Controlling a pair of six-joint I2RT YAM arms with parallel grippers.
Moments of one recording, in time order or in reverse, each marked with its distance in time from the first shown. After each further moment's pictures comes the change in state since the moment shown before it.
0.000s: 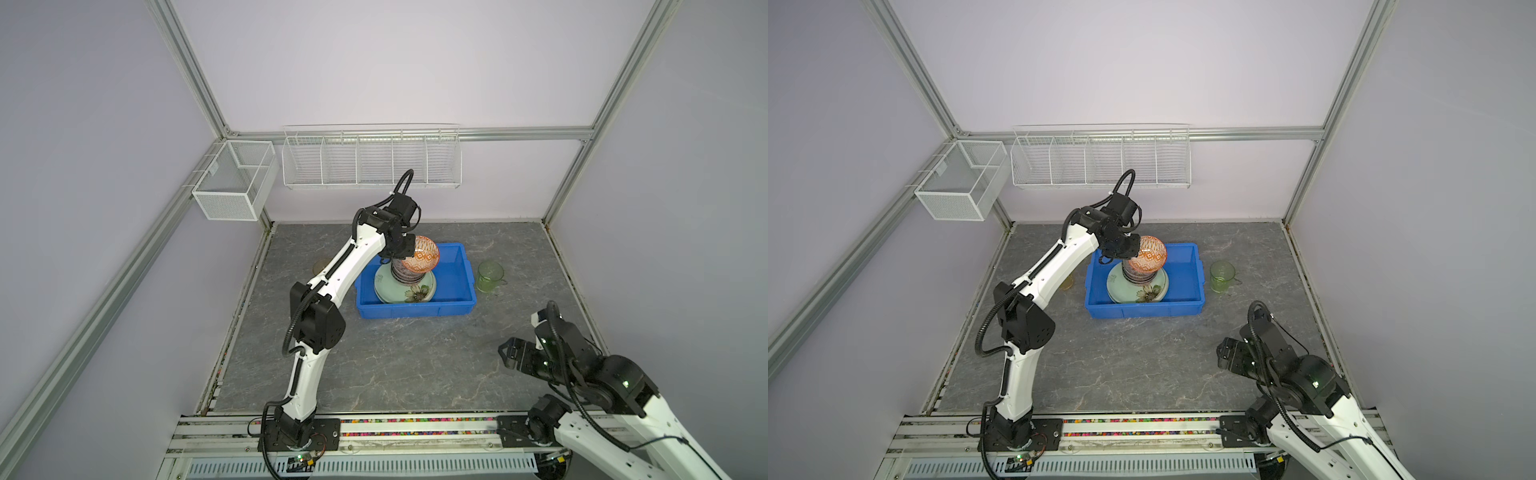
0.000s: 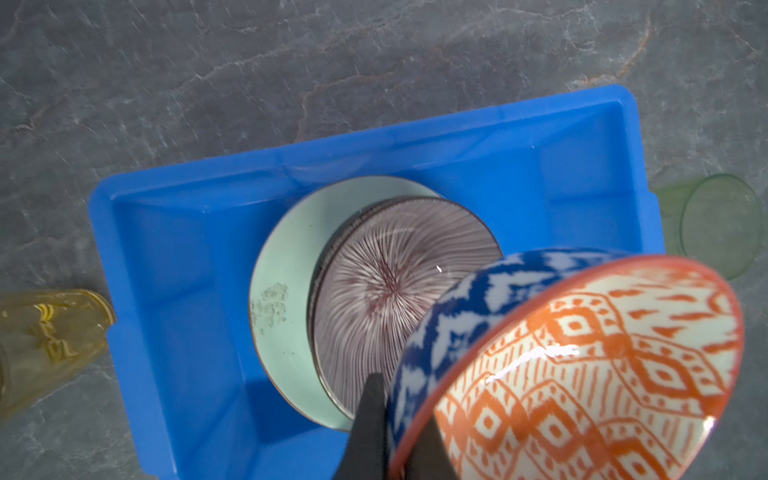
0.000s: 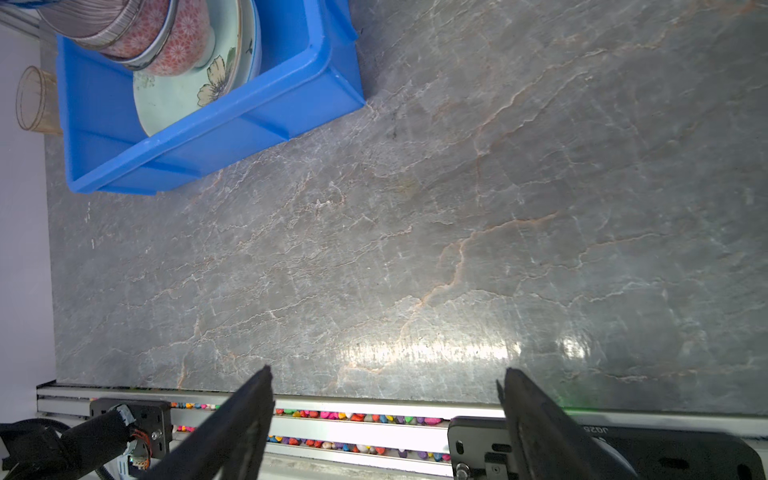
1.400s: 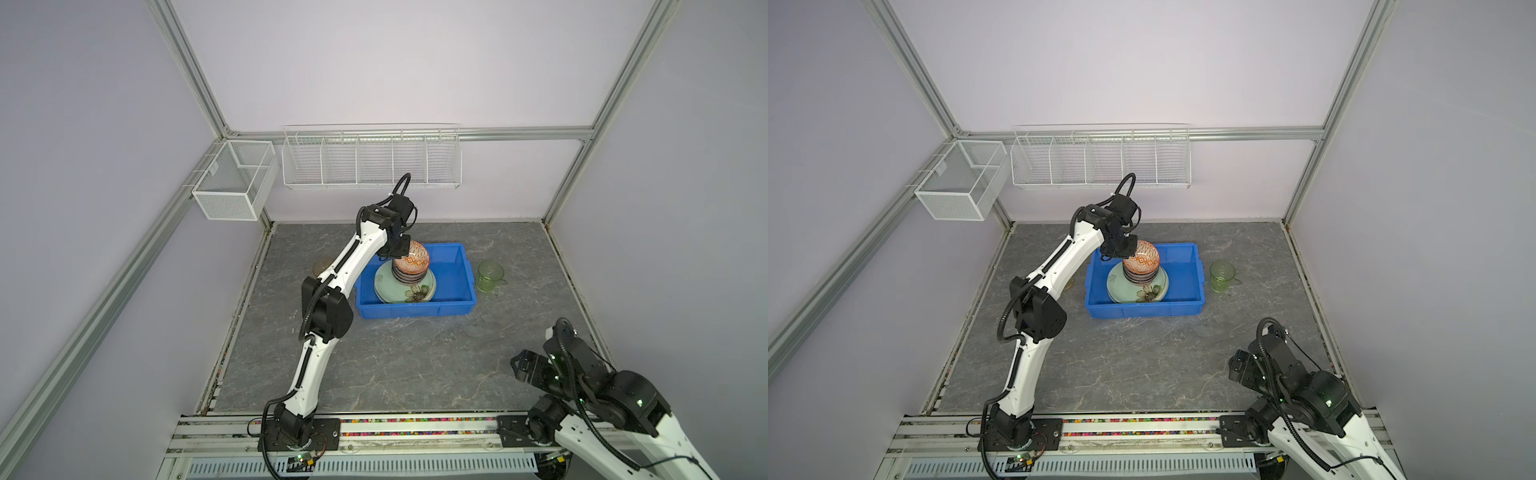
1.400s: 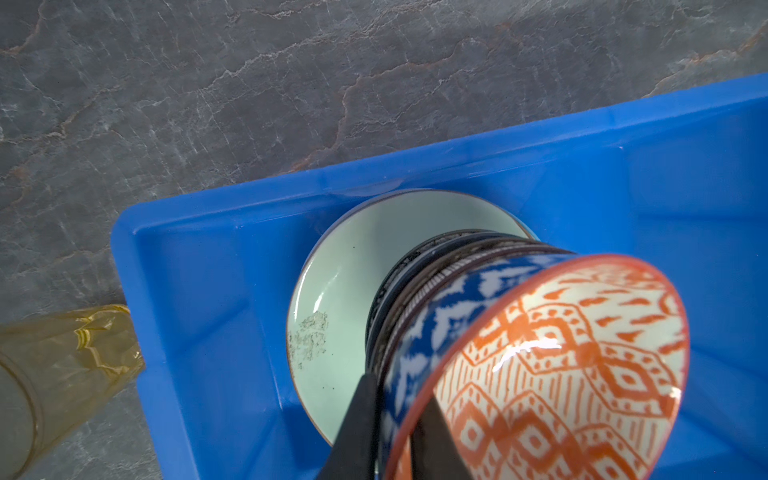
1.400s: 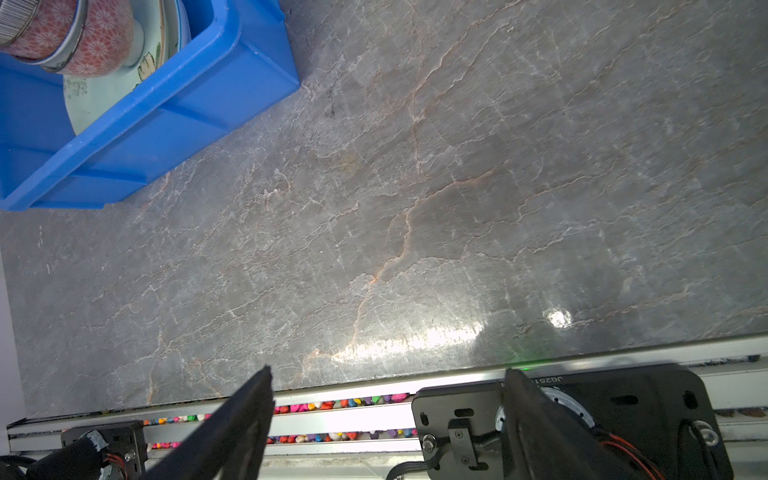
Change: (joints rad) left arm 0.038 0.130 0.113 -0.069 -0.013 0.046; right arm 0.000 -0.102 -0.041 -0.122 0.038 0.077
